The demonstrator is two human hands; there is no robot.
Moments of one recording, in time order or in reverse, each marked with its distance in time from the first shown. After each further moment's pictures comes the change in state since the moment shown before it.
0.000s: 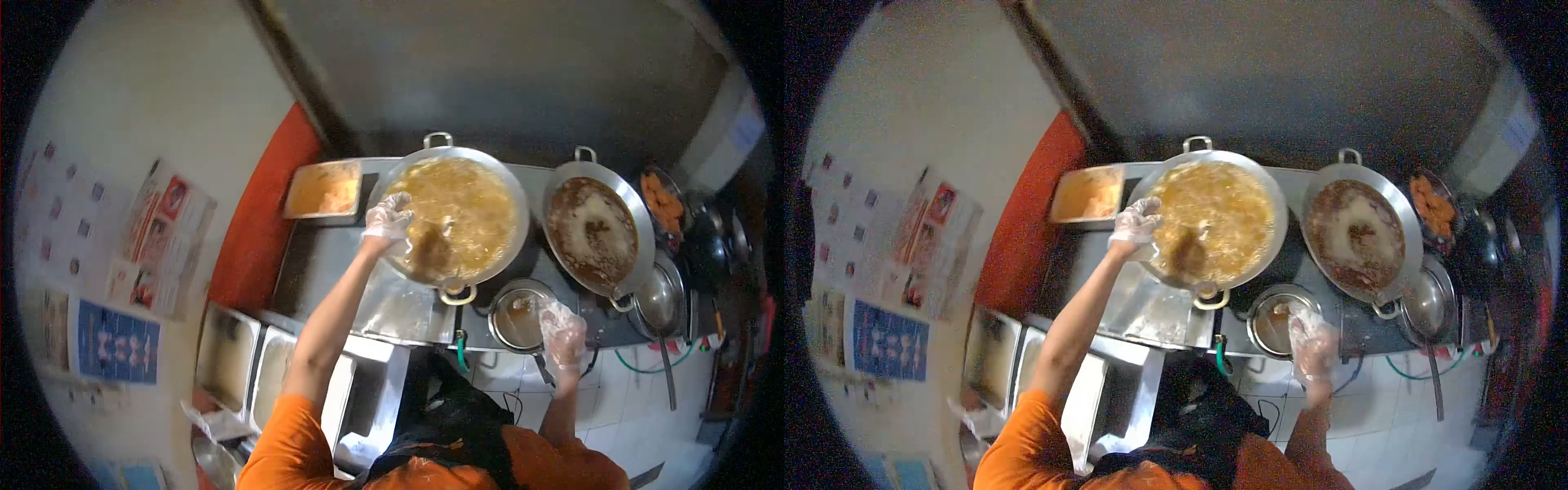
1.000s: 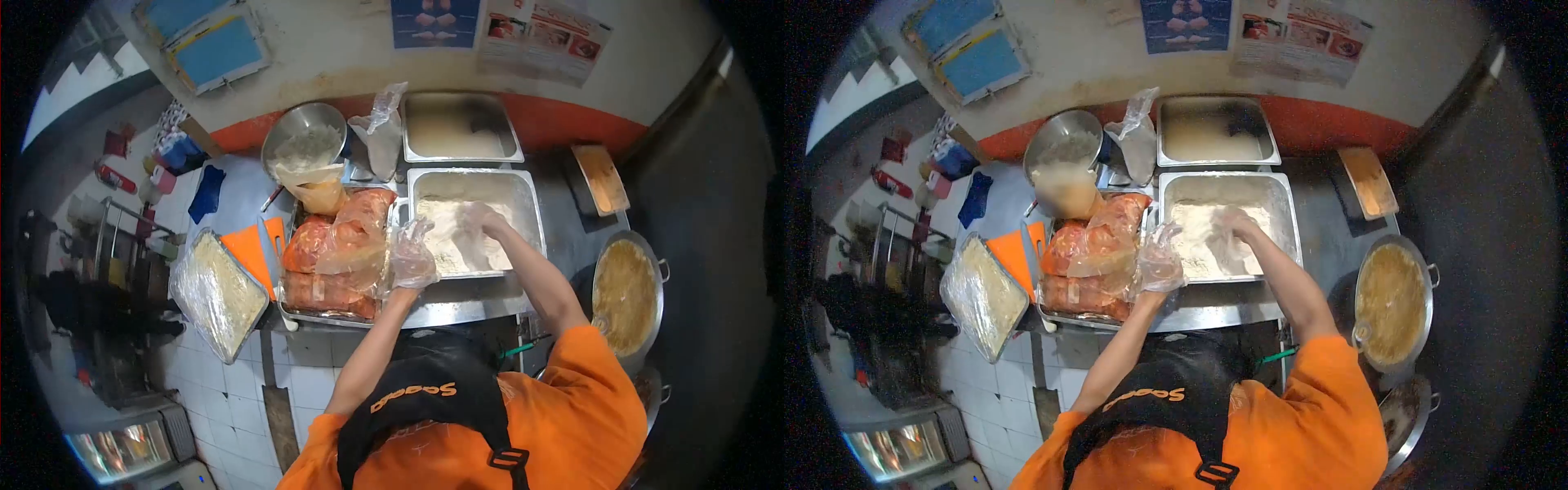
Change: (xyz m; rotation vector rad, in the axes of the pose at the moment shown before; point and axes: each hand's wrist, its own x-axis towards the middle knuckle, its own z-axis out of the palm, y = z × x) left_hand -0.580 -0.054 -0.029 0.518 1.201 -0.706; right_hand -0.162 -0.385 0.432 0.050 -1.530 -1.068
